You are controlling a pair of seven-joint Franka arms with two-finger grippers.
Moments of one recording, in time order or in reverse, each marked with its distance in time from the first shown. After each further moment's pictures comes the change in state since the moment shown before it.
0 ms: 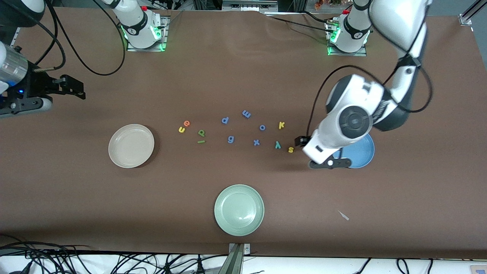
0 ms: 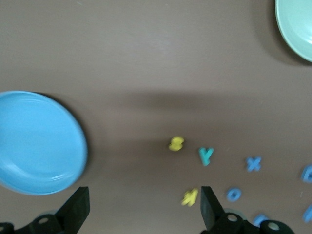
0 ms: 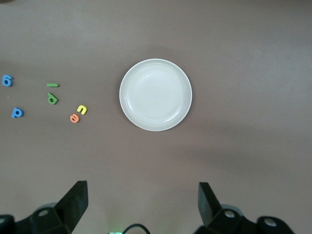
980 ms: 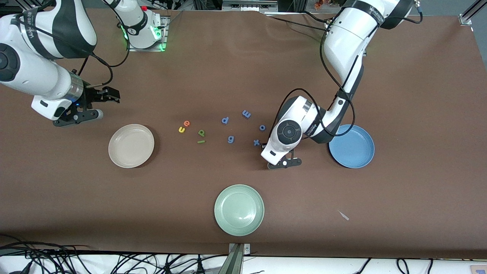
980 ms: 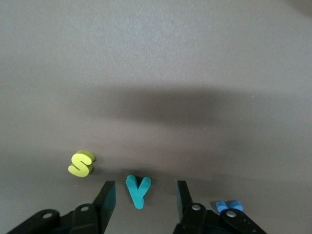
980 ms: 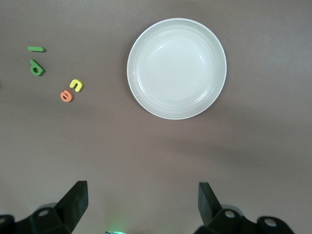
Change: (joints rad) left arm -0.139 0.231 0.006 0.002 0.000 0.229 -0.168; right arm 0.001 -0.019 0.056 -0.295 0.000 0.173 0.002
